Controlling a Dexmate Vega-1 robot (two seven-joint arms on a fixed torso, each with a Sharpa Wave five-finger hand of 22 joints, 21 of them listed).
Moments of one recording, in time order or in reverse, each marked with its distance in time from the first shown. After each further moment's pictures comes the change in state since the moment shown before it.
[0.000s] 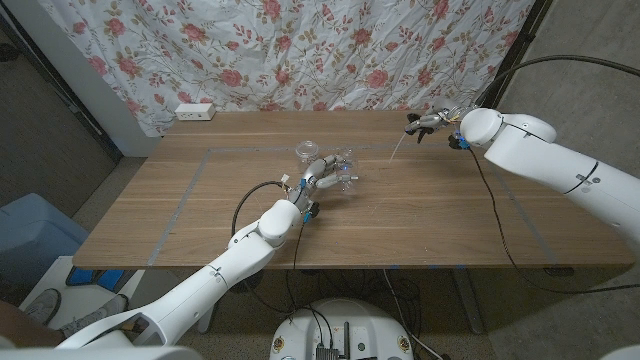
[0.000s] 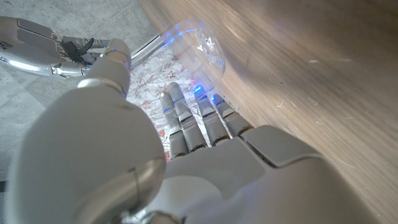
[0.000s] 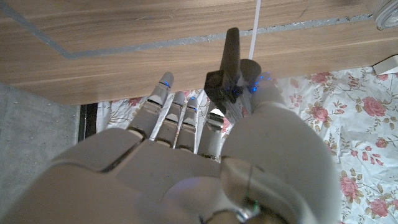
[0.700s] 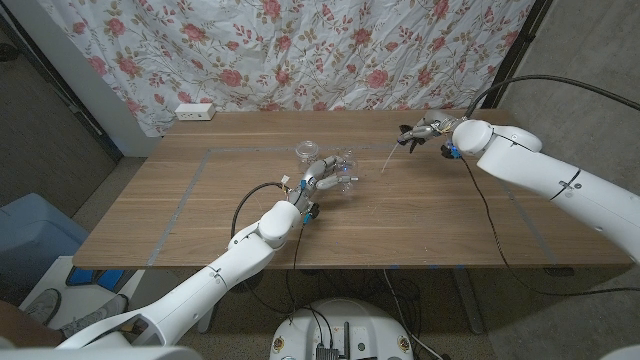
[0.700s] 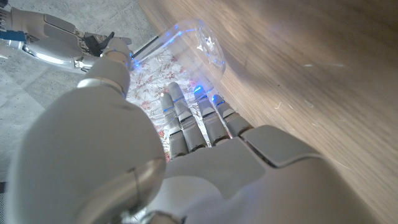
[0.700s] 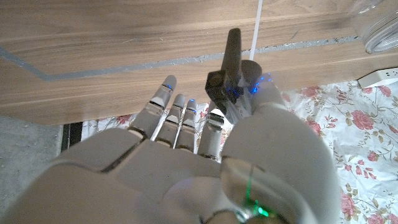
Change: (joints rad) left arm 0.005 0.004 0.002 -0.006 0.001 0.003 0.005; left_hand 0.000 0.000 0.000 0.000 0.000 0.000 0.000 0.000 0.001 0.008 0.000 -0.003 -0.027 0.000 0.000 0.006 -0.017 -0.005 0.005 0.000 0.000; right arm -0.012 0.045 -0.029 0.130 -0.032 0.149 0.037; right_hand -0.013 -0.002 -0.008 0.000 0.000 0.001 -0.008 -0.008 0.000 -0.036 0.000 -0.003 -0.003 -0.026 -0.012 -0.013 0.000 0.000 -0.044 0.008 -0.002
